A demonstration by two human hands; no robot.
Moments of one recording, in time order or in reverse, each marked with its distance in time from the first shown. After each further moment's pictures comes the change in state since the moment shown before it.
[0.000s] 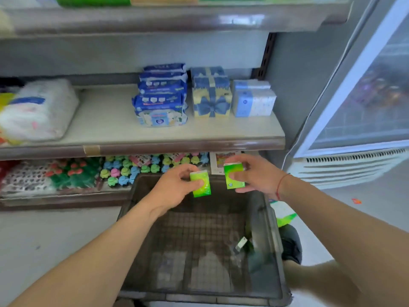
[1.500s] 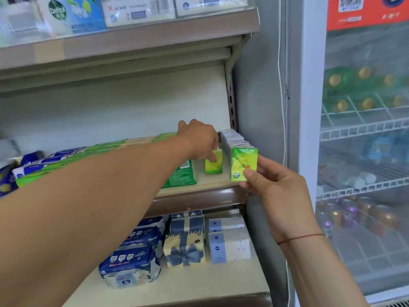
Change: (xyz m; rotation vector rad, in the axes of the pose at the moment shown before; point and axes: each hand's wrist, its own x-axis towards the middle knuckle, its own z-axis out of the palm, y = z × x) left_hand 0.158 0.529 0.026 1.522 0.425 0.532; right_hand -0.037 -0.242 -0.214 0.571 0.490 -0.943
